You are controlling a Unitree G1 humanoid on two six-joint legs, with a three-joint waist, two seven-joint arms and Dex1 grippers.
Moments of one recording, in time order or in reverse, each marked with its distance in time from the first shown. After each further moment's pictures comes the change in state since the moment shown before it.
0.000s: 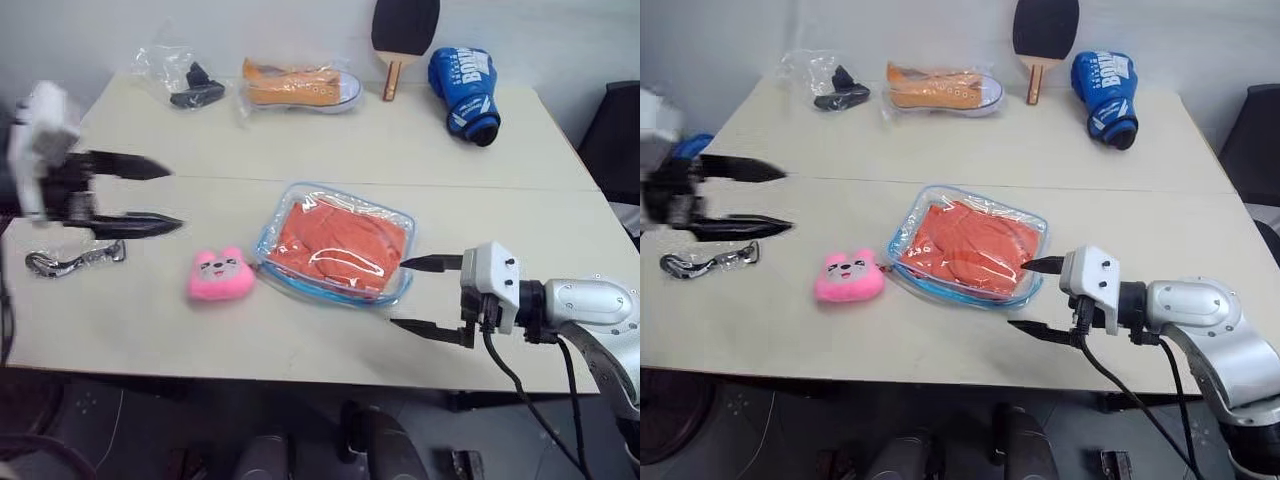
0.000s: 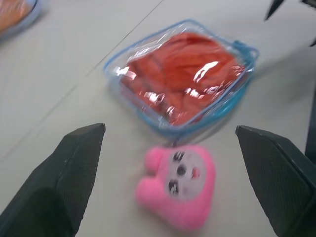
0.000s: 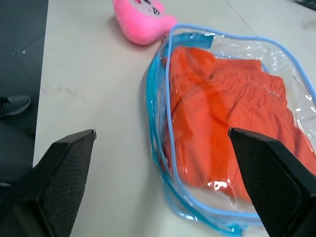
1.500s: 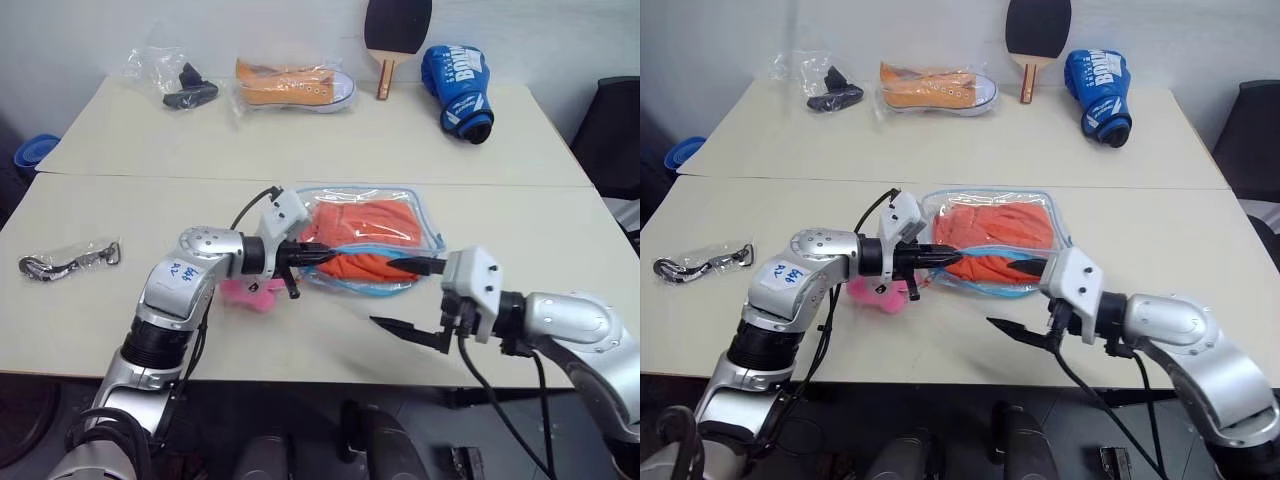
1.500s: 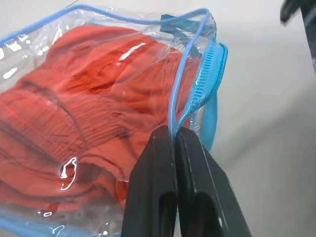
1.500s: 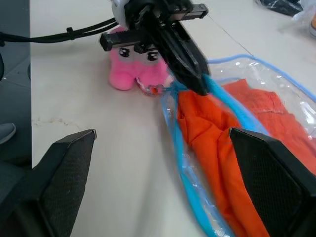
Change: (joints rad) left arm 0.064 -0.657 -0.234 -0.110 0.222 0.256 0.543; right arm 0.024 0.080 0.108 -0.083 -0.014 0.049 -0.211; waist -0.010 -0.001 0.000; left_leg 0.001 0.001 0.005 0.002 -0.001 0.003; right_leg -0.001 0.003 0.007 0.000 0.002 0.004
